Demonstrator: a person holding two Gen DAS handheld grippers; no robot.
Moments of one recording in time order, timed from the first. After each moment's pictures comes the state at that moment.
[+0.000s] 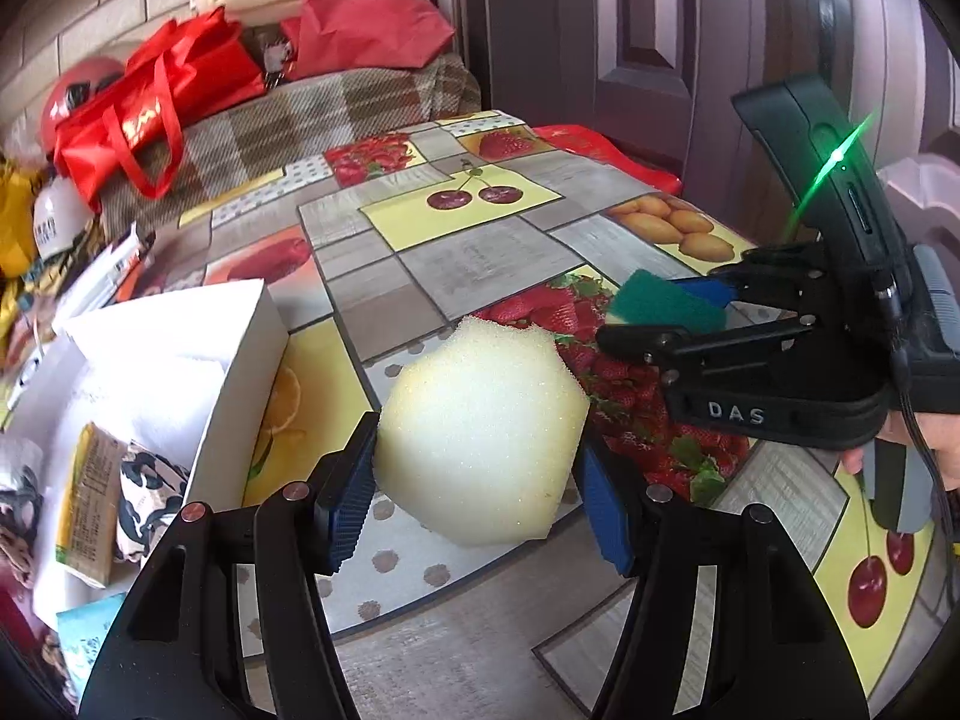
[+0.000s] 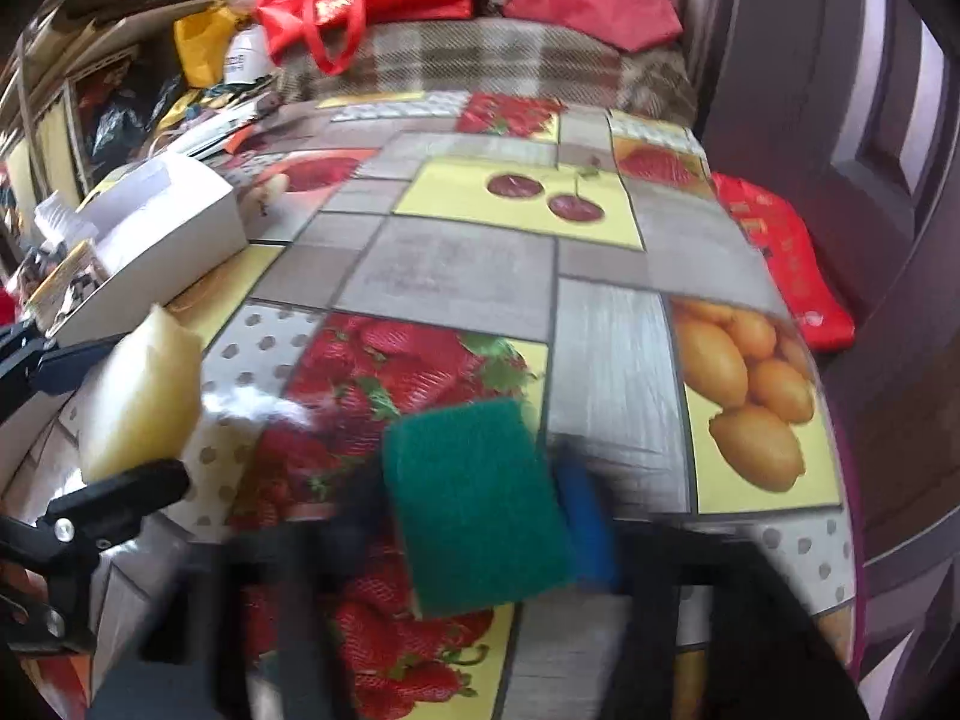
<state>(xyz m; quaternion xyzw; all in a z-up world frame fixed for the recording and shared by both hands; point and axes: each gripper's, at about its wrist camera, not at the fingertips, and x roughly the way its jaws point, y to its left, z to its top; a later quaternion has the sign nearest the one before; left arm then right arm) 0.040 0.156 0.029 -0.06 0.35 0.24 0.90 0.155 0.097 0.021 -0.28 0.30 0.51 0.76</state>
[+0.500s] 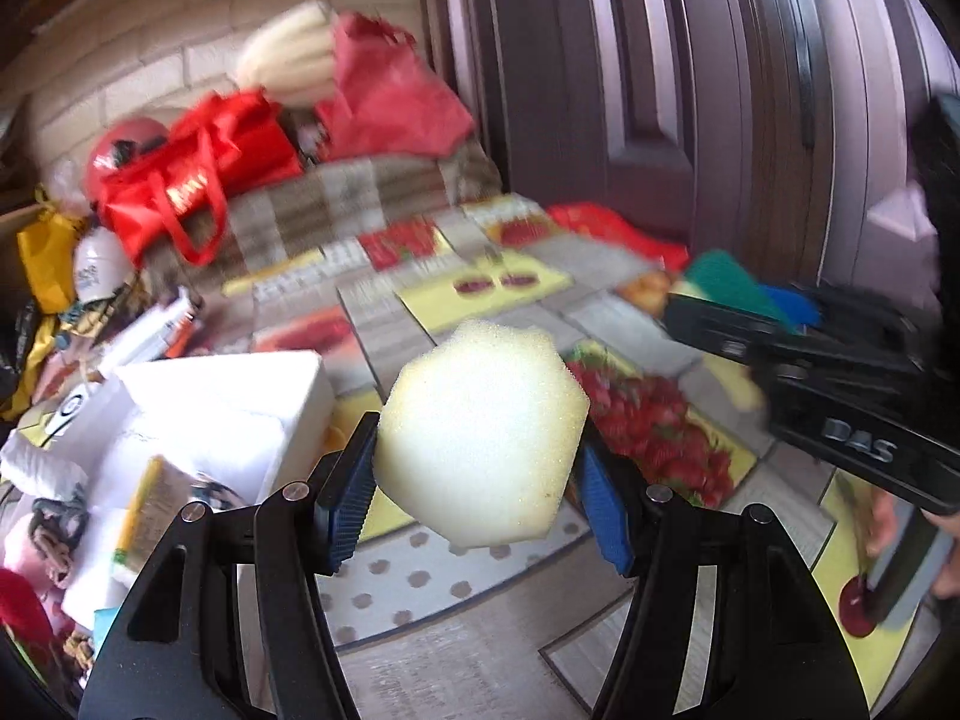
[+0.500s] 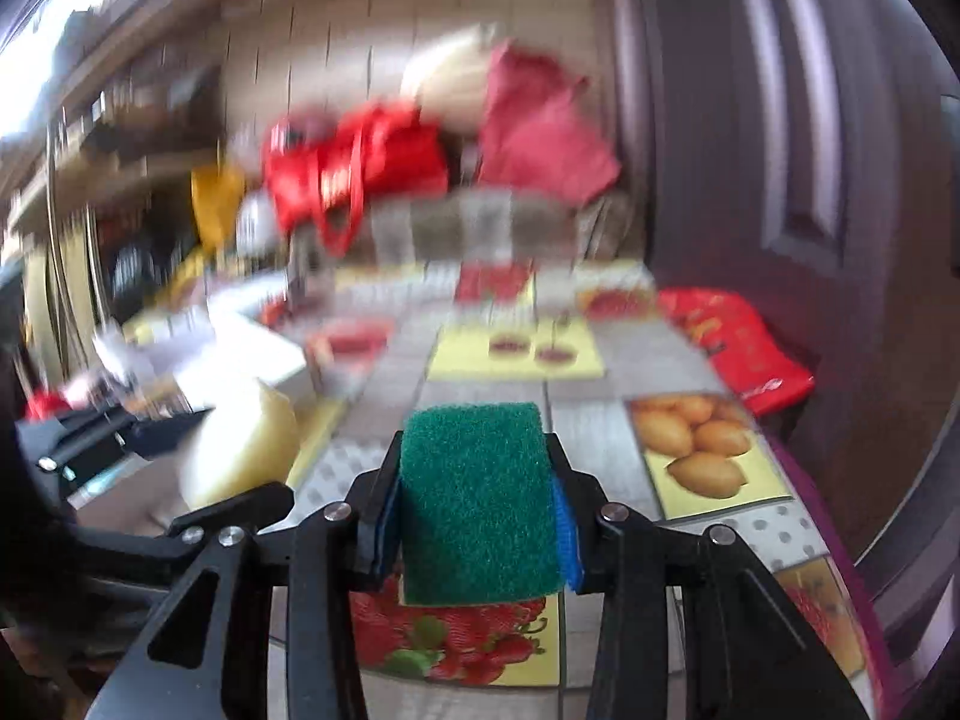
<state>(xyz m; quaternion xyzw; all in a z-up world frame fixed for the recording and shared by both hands) 0.008 0.139 0.051 -0.03 0.25 0.28 0.93 0.110 0.025 0.065 -0.10 0.17 0.53 0.83</state>
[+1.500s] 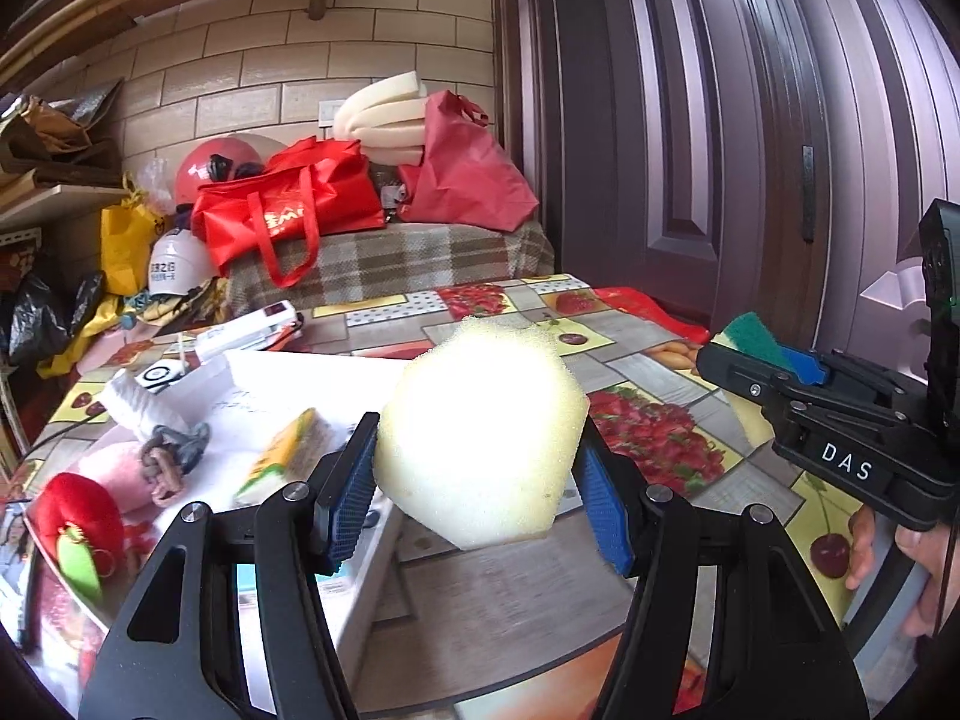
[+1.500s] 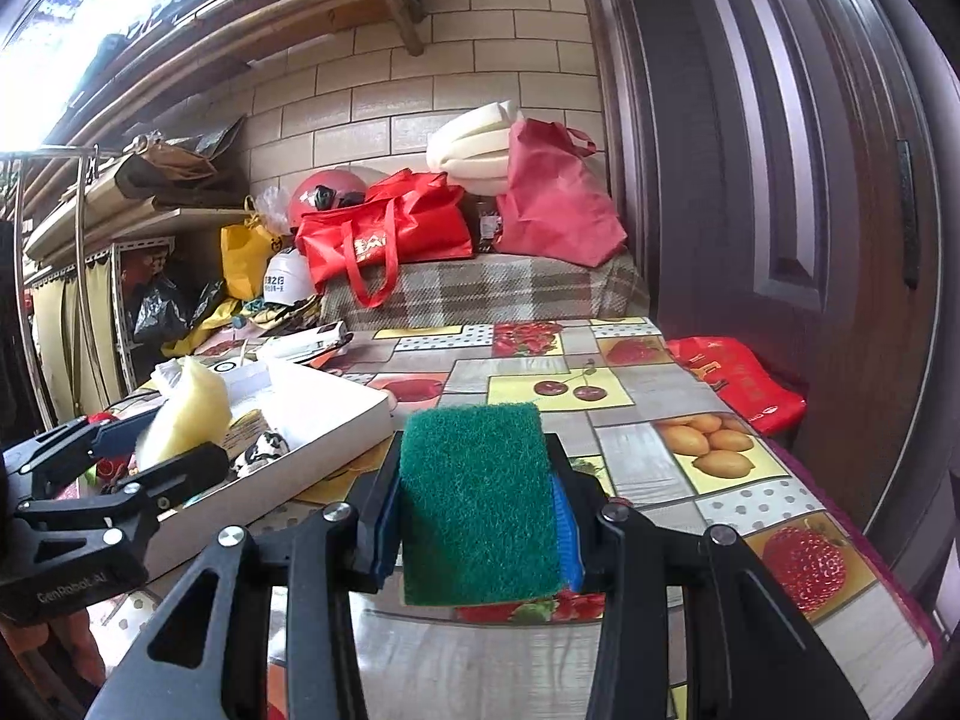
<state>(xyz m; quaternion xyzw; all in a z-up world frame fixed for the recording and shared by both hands) -0.105 0.120 0.064 -0.05 0.15 0.32 0.93 0.041 0.007 0.071 -0.07 0.12 0.53 0.84</state>
